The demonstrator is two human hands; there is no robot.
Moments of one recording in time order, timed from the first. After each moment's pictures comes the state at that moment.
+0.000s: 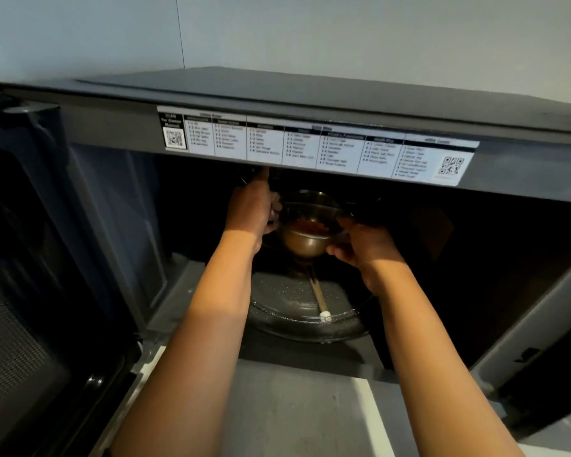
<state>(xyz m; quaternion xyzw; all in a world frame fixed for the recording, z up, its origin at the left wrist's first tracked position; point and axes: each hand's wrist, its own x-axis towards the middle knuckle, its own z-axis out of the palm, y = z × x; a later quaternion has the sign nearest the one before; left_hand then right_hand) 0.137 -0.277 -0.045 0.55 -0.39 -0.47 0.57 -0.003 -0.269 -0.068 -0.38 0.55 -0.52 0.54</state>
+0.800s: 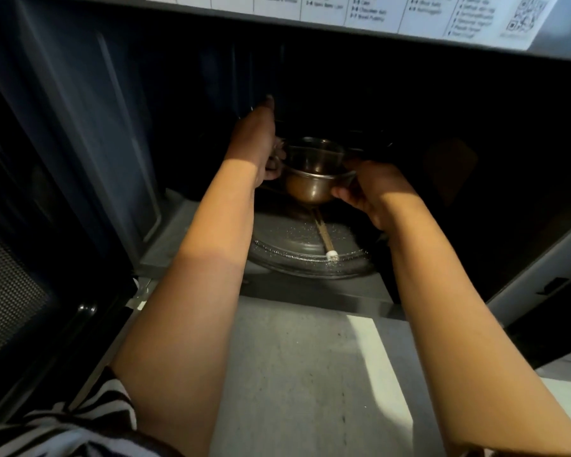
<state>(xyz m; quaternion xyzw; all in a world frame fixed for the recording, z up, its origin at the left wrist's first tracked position) 0.135 -0.291 -0.053 0.57 -0.40 -0.50 0.52 -0.006 -0.275 -0.078 -0.40 0.56 -0.50 0.52</state>
